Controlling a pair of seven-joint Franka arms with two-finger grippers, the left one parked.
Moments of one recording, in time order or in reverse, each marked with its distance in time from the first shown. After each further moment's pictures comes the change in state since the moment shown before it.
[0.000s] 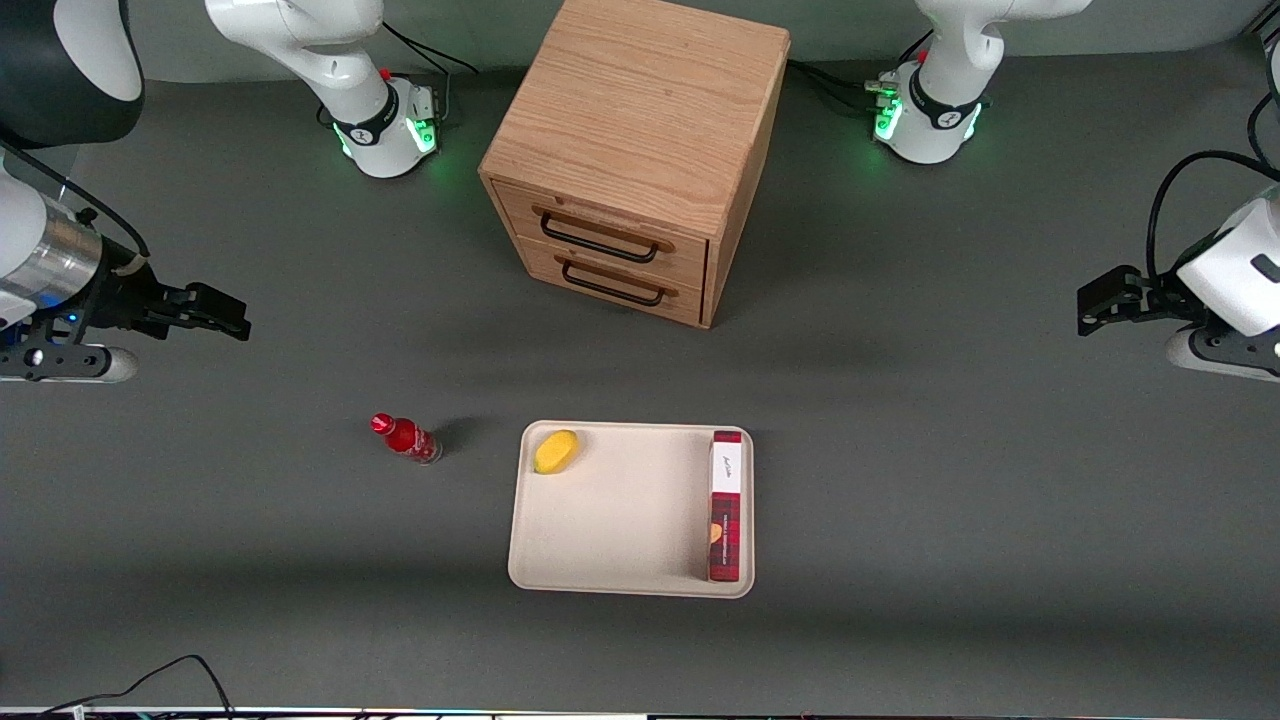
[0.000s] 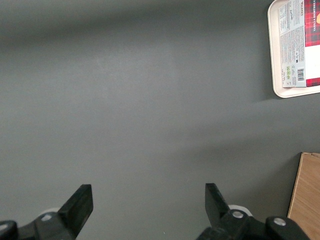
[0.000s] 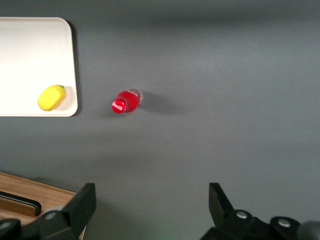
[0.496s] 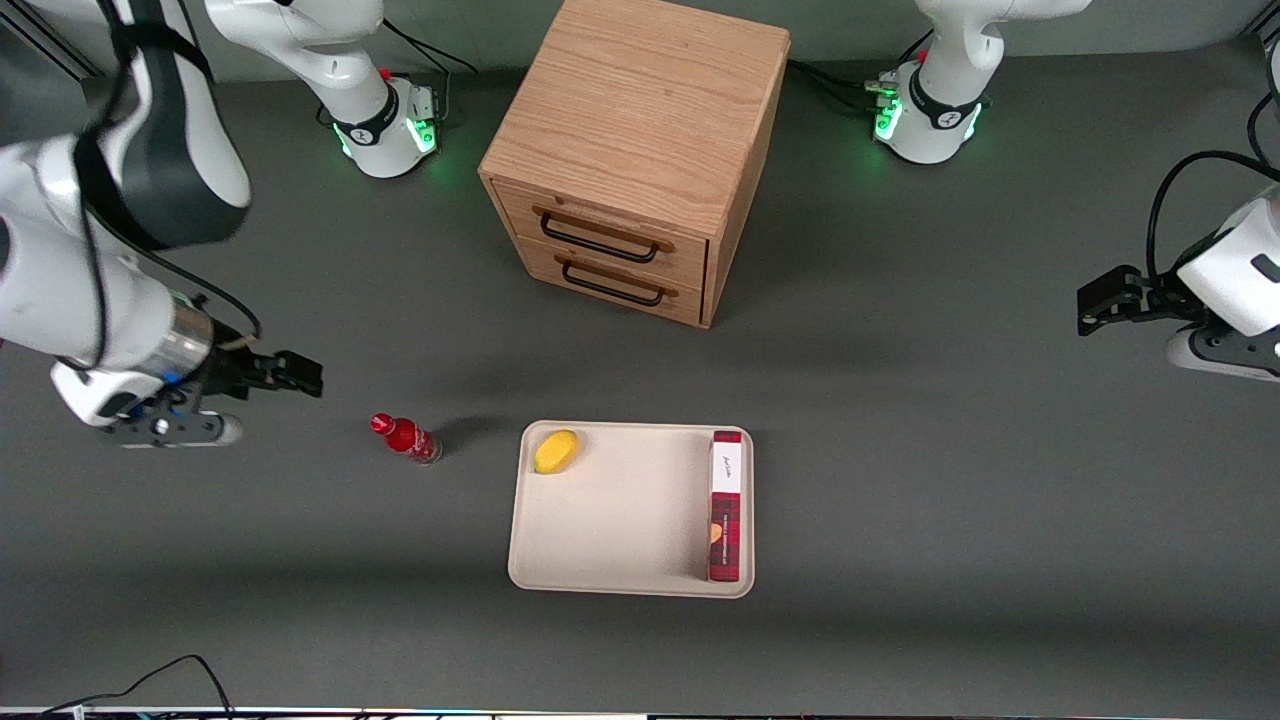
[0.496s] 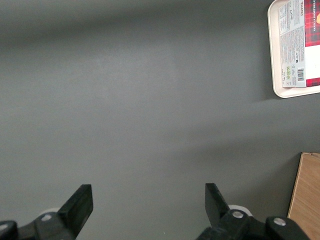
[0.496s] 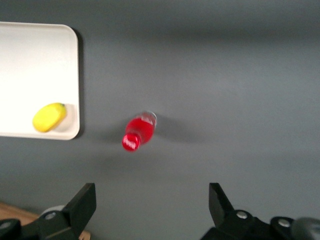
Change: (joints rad) arm 0.008 0.105 0.039 -0.167 0.000 0.327 -0.002
